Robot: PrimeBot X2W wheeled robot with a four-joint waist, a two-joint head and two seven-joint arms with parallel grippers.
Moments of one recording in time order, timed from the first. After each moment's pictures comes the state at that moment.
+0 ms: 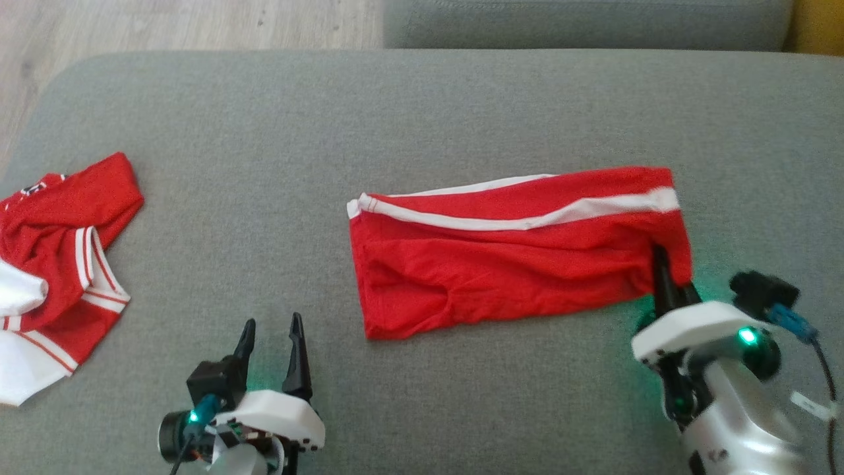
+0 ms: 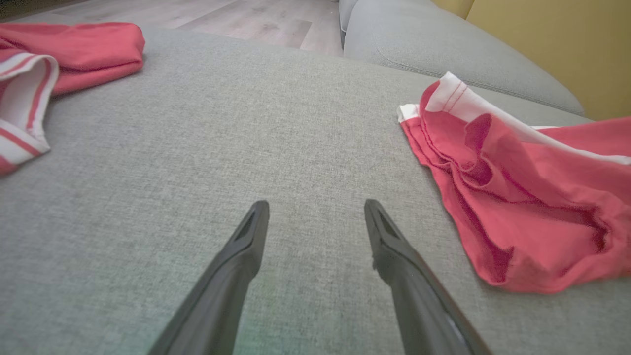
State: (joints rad) left arm -0.20 0.03 -0.26 0.65 -0.38 0.04 -0.25; right arm -0.37 -0.11 0.14 0.83 0.56 0.13 -0.26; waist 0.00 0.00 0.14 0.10
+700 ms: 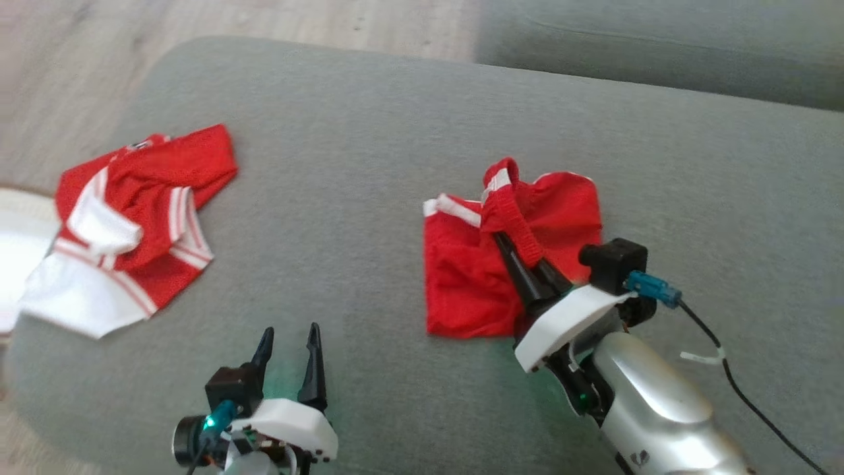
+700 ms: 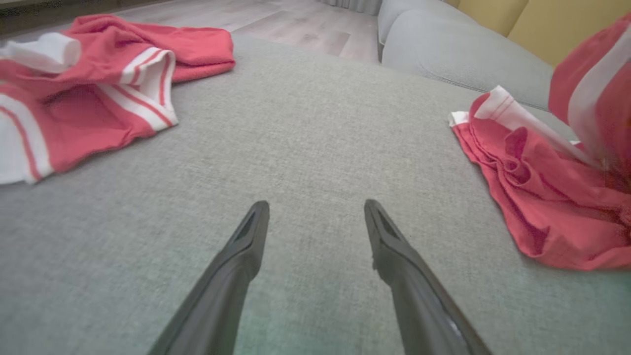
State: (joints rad) left arm -0.20 0.04 -0.32 0.66 -0.40 0.04 -0.25; right arm -0.44 -0.07 0.60 0.64 0.58 0.13 -0.22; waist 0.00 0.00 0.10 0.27
